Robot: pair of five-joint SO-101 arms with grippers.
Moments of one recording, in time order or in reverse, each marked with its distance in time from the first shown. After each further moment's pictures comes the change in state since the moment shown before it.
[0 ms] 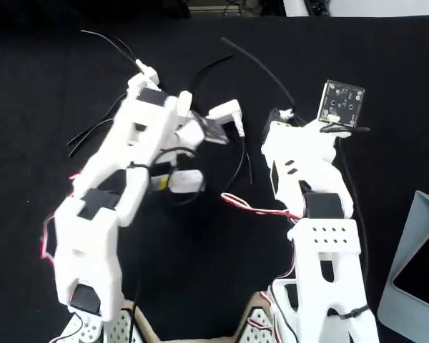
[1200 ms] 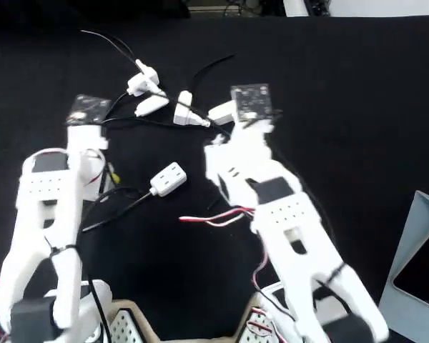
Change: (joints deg) left arm -23.4 -53.2 56.5 -36.4 40.4; right arm -20.8 16.0 -4.7 4.6 2.5
